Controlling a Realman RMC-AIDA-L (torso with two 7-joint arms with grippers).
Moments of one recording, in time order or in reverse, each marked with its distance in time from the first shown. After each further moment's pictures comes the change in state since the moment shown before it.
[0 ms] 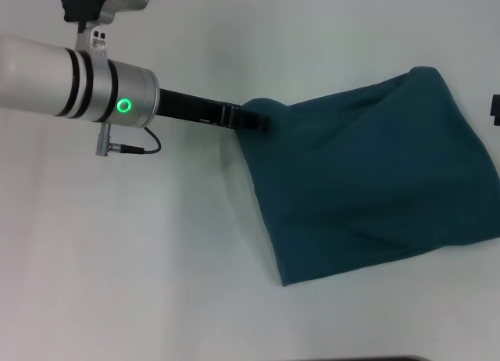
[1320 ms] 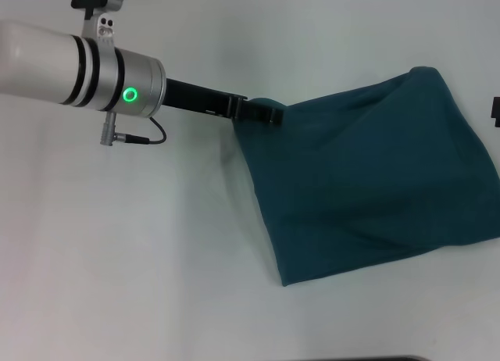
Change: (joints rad) left arm -0.020 -0.004 0.000 -0.026 0.016 0.013 -0.018; right arm -0.001 -0.002 0.001 0.000 -0.006 0.000 -0.007
